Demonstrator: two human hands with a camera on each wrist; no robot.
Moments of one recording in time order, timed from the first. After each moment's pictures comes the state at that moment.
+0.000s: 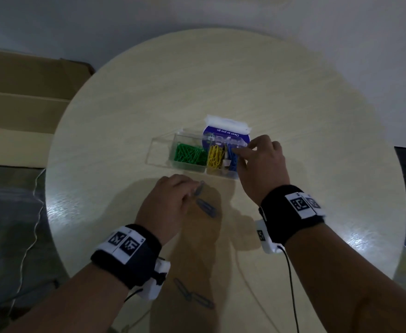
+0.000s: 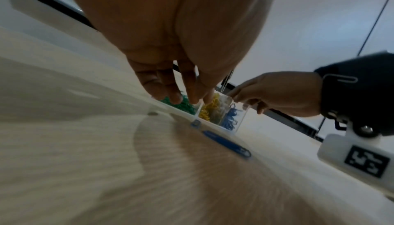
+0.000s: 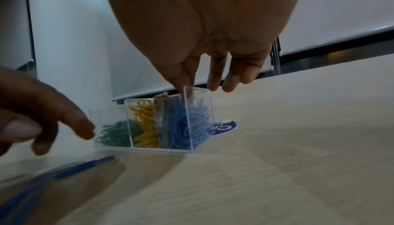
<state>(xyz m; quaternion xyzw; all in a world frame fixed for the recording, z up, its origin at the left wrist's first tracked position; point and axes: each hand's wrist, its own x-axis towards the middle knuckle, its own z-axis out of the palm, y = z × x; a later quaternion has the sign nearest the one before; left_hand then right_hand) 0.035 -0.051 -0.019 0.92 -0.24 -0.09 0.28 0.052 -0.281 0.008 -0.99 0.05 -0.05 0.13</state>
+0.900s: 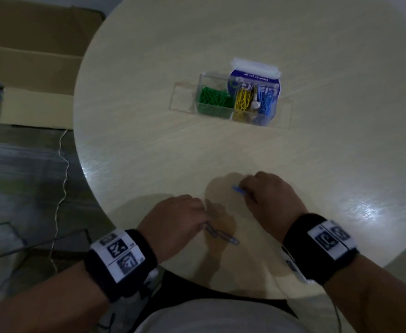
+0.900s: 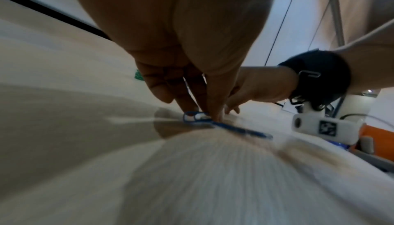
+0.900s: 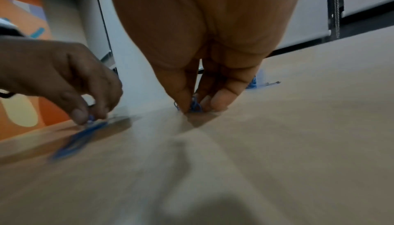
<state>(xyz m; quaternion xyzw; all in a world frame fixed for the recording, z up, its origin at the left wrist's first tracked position) -0.079 0.014 -0.018 0.87 -0.40 -0.19 0.21 -0.089 -0.227 -0.010 -0.96 -0.05 0.16 0.21</state>
